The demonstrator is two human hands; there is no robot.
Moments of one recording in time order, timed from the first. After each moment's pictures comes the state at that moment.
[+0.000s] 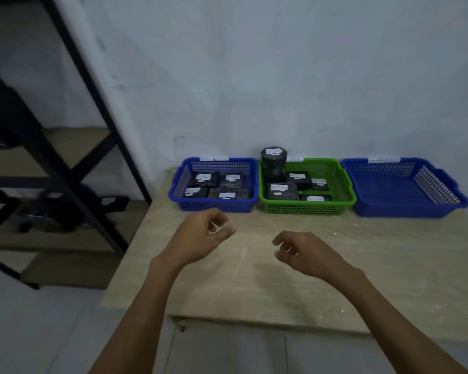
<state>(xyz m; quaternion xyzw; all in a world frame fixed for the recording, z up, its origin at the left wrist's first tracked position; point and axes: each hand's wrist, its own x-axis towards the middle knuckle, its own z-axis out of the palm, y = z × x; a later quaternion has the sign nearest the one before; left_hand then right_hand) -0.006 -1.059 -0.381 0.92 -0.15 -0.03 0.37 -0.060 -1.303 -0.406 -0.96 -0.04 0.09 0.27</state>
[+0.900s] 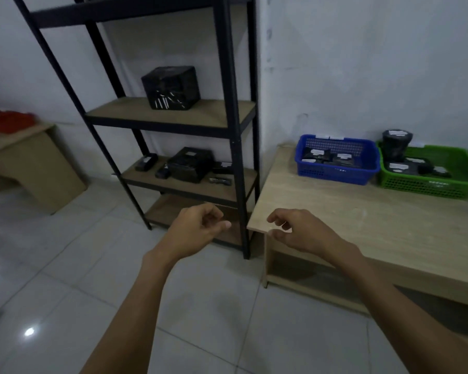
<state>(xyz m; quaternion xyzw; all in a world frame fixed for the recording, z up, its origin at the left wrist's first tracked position) -0.247 -0.671 -0.356 0.93 -0.04 0.02 0.36 -0.215 -0.920 -0.363 -0.94 -0.21 0.08 0.24</state>
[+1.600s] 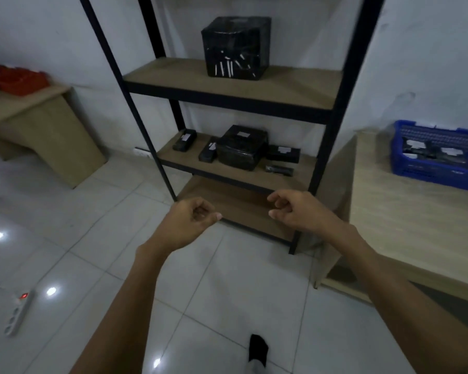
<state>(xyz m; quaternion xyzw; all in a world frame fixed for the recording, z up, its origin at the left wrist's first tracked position) -0.130 -0.348 -0.413 0.91 0.03 -0.01 0.40 -0.063 -0.606 -0.404 -0.93 -0.21 0.13 0.27</state>
